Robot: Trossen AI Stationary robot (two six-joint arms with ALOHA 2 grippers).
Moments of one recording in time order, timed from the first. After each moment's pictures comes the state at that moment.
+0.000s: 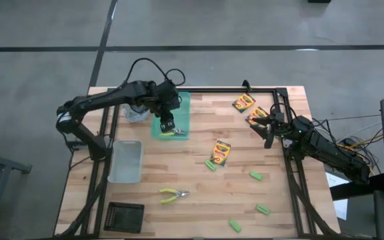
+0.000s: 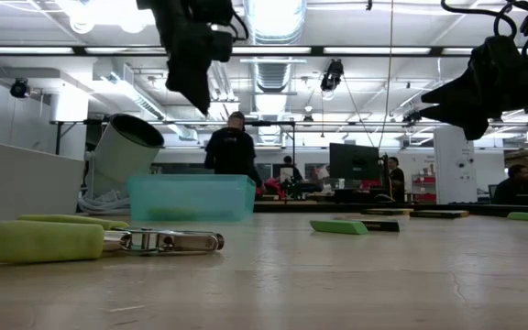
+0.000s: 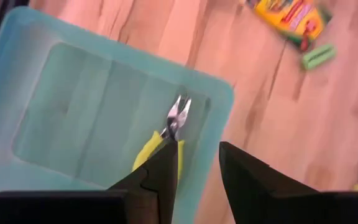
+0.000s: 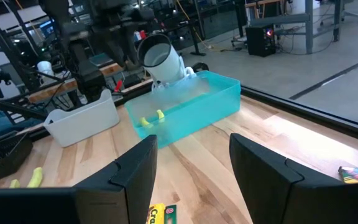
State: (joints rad) left arm 0.37 1.53 1.45 -1.02 0.09 -0.02; right arm -0.50 0.02 0.07 -0.12 -0.16 0.30
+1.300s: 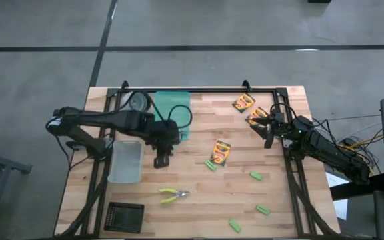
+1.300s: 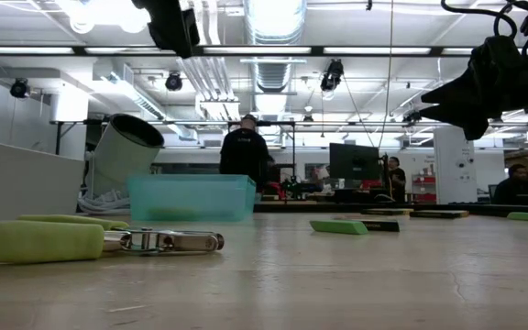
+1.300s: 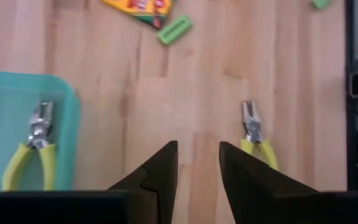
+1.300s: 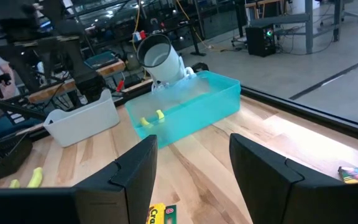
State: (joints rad) left arm -0.08 1.46 1.43 -1.02 0.09 -0.20; right arm -0.50 0.02 0.07 -0.12 -0.16 0.30
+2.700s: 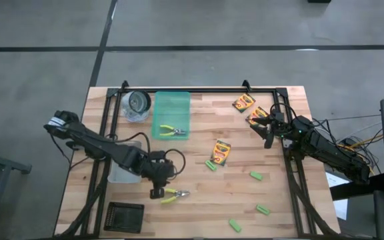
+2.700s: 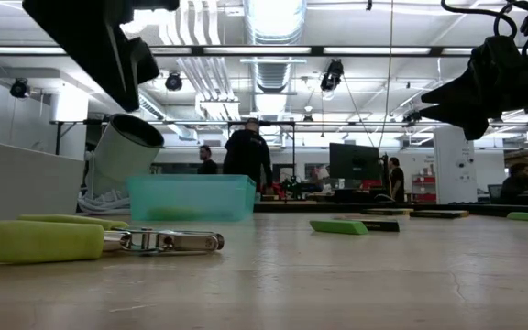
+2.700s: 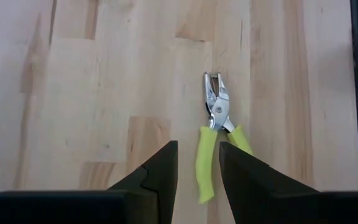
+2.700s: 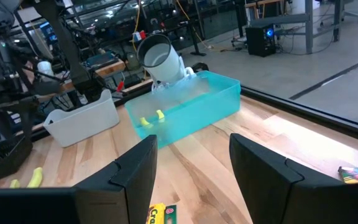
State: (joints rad) left arm -0.42 1.45 1.05 -0.59 -0.09 -0.50; right arm -0.50 0.02 0.07 -0.12 -0.16 0.30
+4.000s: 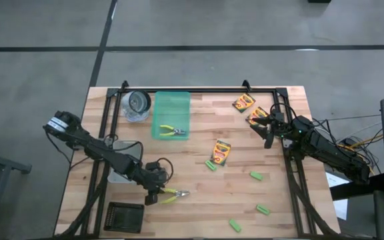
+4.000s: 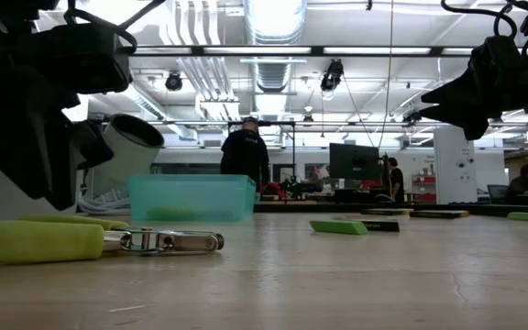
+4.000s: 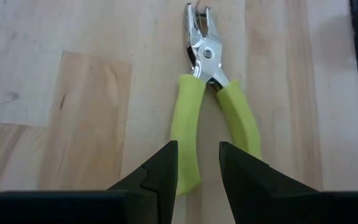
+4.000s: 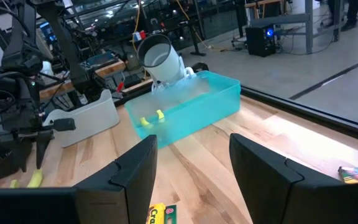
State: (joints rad) left arm -0.50 1.46 0.65 -0.06 -0.03 -0.66; right arm -0.50 0.02 0.07 -0.12 -0.16 0.30
